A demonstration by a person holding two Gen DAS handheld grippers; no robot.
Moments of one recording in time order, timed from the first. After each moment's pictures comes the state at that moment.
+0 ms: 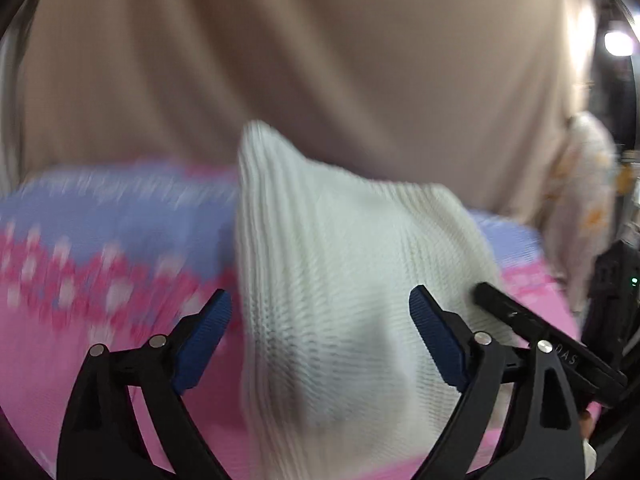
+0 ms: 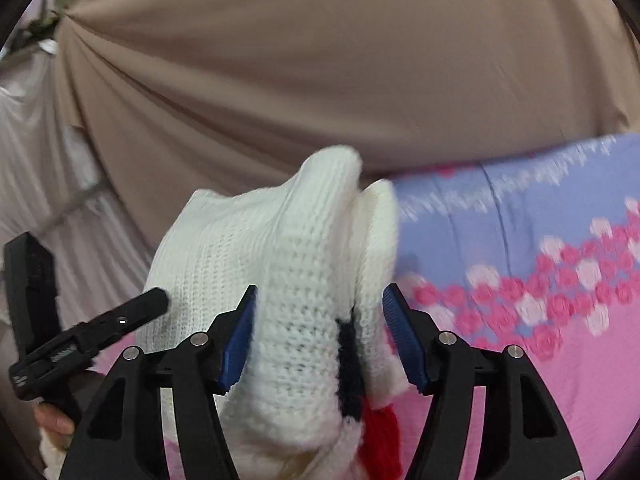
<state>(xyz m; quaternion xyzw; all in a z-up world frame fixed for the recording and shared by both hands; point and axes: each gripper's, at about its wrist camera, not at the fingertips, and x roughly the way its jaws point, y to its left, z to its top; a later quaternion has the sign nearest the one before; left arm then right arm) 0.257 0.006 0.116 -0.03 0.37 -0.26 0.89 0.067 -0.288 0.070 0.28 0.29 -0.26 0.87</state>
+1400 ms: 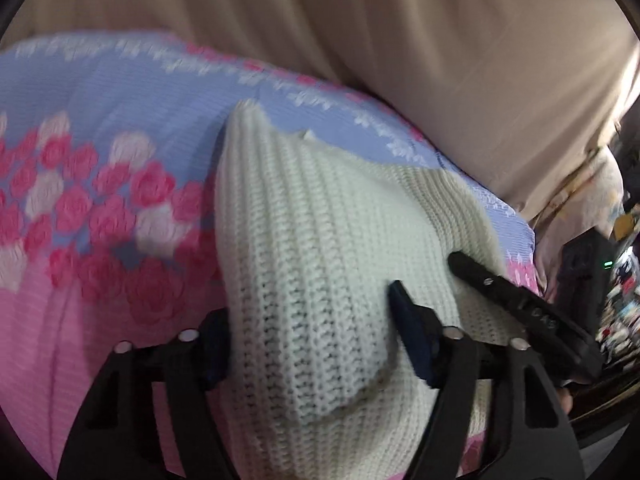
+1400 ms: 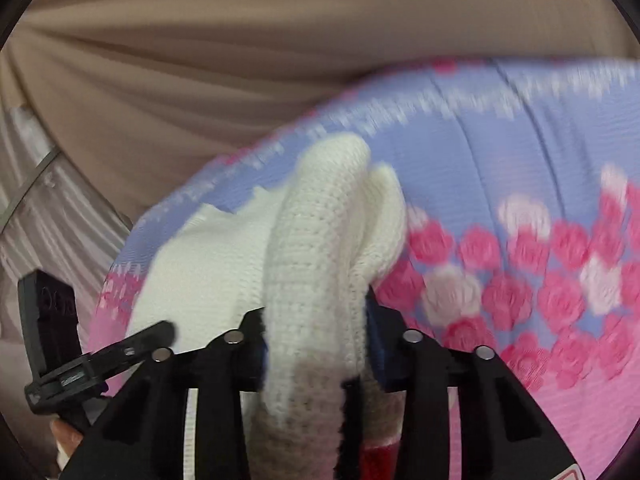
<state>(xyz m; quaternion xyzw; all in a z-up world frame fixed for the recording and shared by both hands) 0.307 0.003 0.042 -0.12 0.46 -0.31 0.83 0.117 -0.327 0.013 0.32 0.36 -0.20 0.85</state>
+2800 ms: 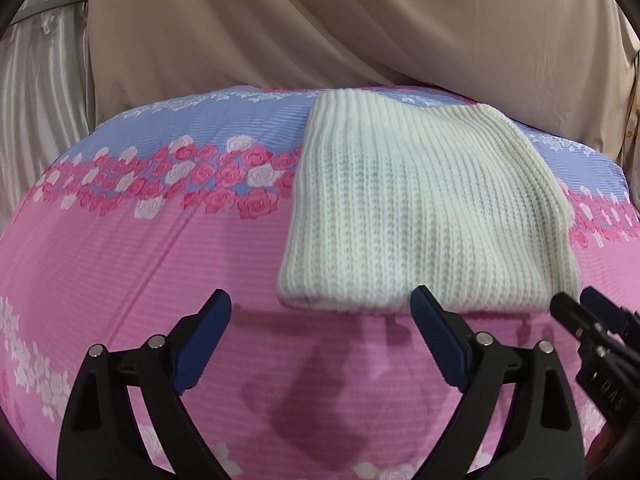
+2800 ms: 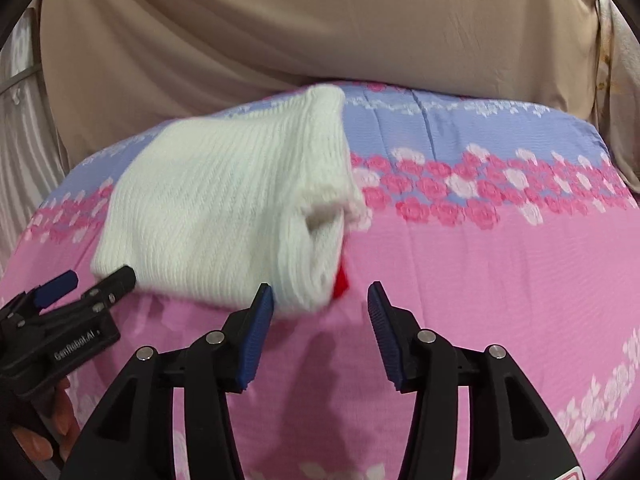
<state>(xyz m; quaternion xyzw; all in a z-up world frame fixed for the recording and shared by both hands) 0.175 -0.002 0.030 0.05 0.40 -0.12 0.91 0.027 -0.204 0.012 0.18 0.41 -0.36 0.82</state>
